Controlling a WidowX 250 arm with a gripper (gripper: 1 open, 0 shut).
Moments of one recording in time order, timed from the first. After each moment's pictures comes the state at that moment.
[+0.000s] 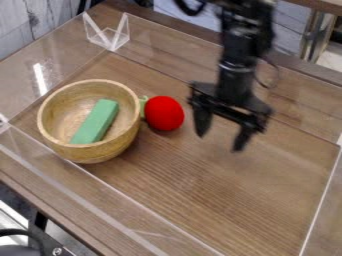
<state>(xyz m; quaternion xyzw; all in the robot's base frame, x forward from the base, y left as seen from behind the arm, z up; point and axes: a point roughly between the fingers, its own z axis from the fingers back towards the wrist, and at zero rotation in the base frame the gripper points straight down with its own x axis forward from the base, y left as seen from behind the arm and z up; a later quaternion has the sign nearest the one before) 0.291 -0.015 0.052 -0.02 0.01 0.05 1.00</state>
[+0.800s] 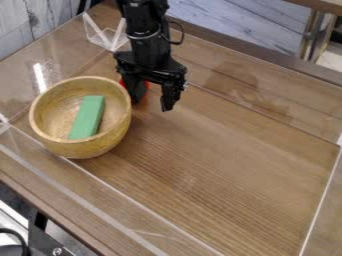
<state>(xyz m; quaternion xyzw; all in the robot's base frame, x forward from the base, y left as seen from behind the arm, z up) 0.295 0.071 0.049 -0.02 -0.05 0.06 1.00</state>
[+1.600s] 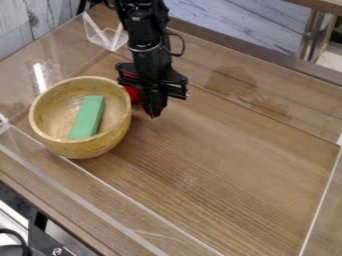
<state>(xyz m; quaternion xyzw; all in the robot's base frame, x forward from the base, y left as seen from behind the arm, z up) 0.292 0.065 0.041 -0.03 -0.05 0.06 1.00</state>
